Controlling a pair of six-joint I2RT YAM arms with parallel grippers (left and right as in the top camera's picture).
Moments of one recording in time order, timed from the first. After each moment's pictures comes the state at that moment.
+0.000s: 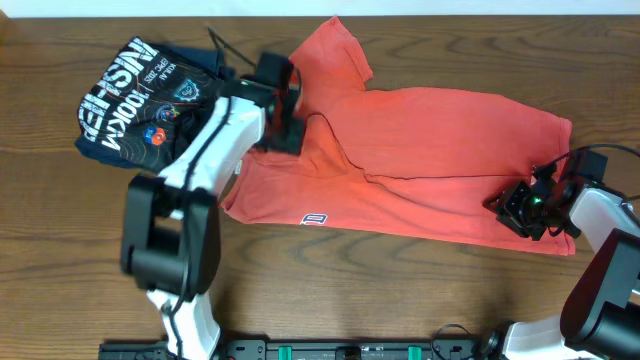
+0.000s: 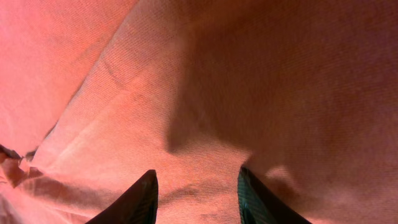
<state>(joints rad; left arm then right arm) -0.30 1.96 1.52 -0.86 0.08 -0.07 -0.42 1.66 0.80 -0.60 -0.45 0.29</state>
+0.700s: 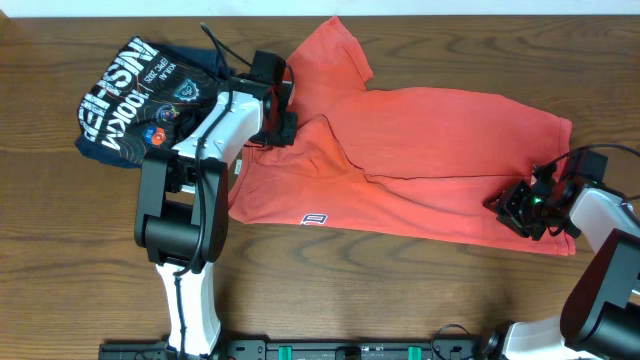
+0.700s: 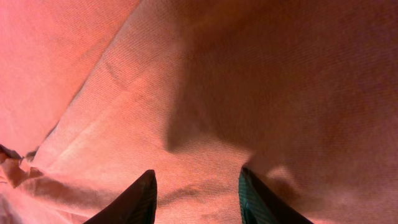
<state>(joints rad) -0.24 2.13 1.55 -0.74 0.07 -0.07 -0.42 1.66 0.80 -0.59 -0.45 0.29</state>
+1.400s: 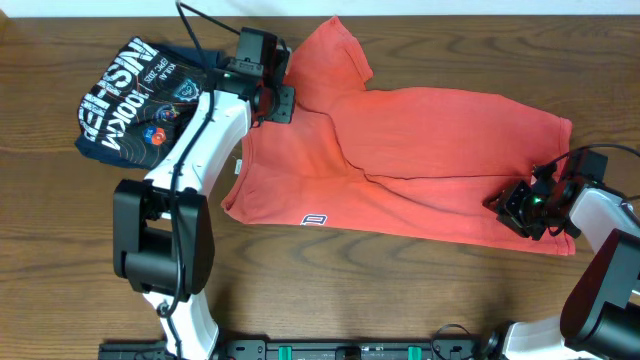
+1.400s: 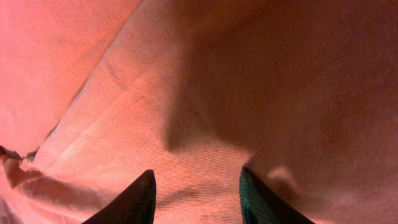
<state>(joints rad) -0.24 1.96 1.55 -0.66 0.04 -0.03 -0.42 1.66 0.80 -0.59 -0.45 0.29</state>
